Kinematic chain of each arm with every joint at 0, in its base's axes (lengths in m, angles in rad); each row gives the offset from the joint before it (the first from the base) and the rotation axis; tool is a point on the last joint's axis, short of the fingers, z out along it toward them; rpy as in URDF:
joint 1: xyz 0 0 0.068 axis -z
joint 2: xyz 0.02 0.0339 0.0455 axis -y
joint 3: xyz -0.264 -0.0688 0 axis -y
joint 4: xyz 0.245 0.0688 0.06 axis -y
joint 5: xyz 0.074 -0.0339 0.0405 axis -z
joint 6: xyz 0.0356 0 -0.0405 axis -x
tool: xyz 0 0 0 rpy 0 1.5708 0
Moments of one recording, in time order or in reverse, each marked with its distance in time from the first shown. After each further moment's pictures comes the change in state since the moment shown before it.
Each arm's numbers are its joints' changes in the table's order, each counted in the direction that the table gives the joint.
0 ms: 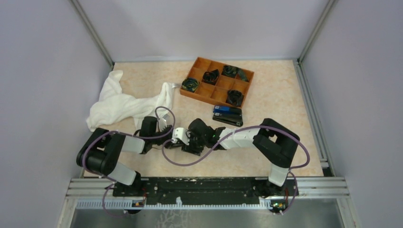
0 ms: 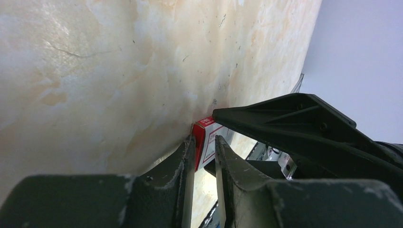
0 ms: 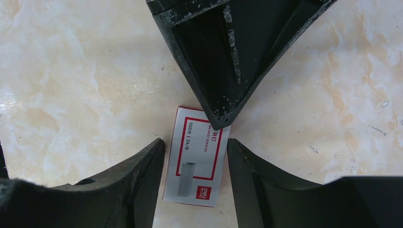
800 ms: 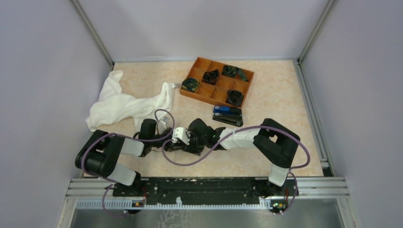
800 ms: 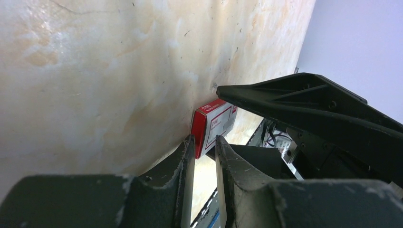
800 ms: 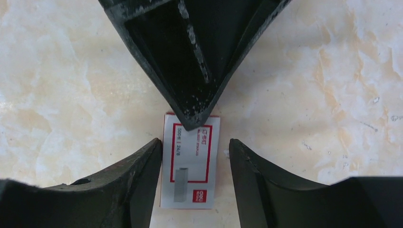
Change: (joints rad) left arm -0.001 0.018 -0.048 0.034 0.032 0.039; right arm 0.002 0.002 -0.002 0.010 0.017 0.006
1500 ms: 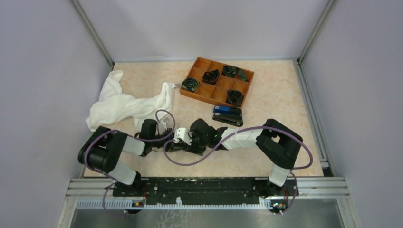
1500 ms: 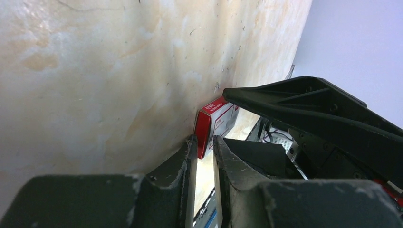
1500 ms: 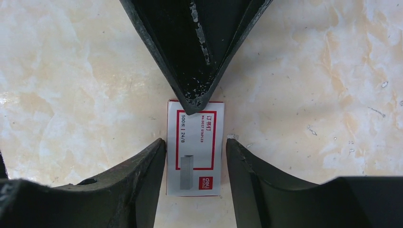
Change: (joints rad) left arm -0.001 -0.050 0.000 0.040 0.023 0.016; right arm 0.005 0.030 -0.019 -0.043 0.003 0.000
